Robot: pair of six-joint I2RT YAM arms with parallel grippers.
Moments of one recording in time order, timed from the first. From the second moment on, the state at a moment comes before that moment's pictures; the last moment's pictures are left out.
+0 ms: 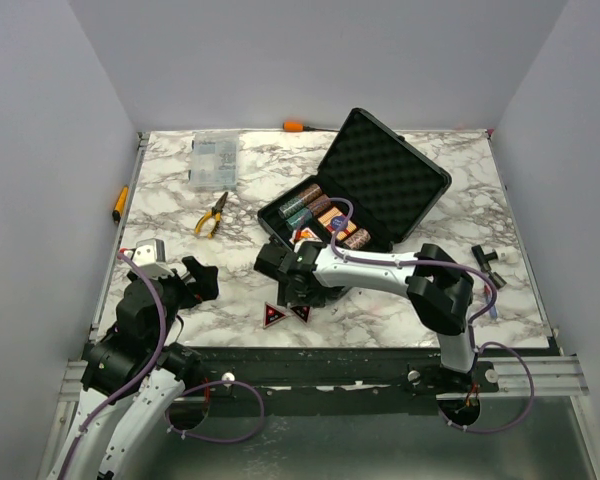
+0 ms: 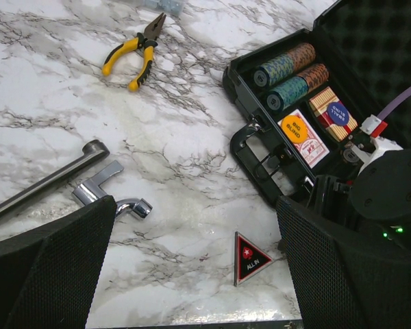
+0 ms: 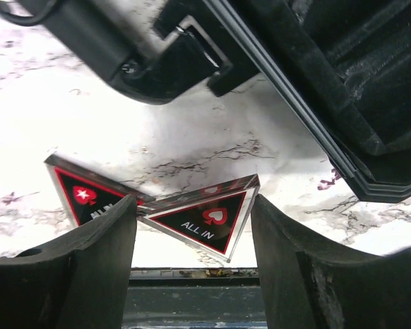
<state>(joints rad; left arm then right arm) -0.45 0.23 0.68 -0.80 -0.30 -0.50 1.14 1.98 1.47 -0.92 0.28 1.18</state>
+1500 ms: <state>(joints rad) -0.45 0.24 0.68 -0.80 -0.30 -0.50 0.86 1.81 1.78 -0.98 0.51 0.72</state>
